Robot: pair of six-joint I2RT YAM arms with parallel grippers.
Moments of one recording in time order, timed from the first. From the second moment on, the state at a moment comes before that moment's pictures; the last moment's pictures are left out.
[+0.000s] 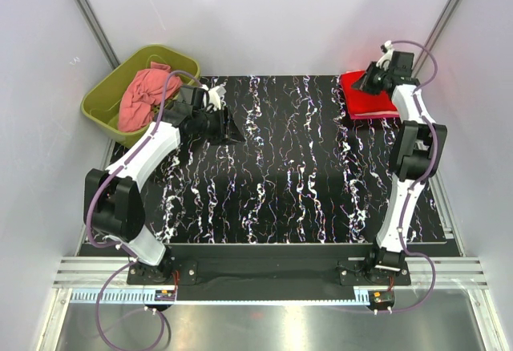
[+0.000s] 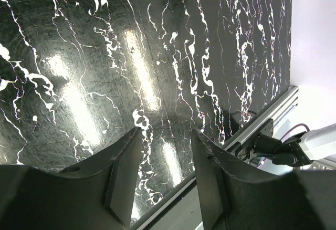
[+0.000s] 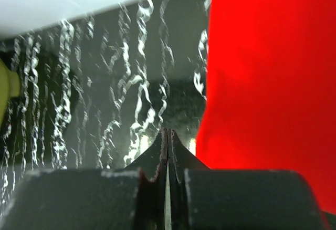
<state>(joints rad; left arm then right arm) -0.30 1.60 1.31 -0.55 0.57 -0.44 -0.16 2.27 2.01 -0.34 -0.51 0.28</state>
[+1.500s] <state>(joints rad) -0.17 1.19 1.37 -0.37 0.67 -0.49 -0.13 1.26 1.41 -0.67 -0.53 0.54</state>
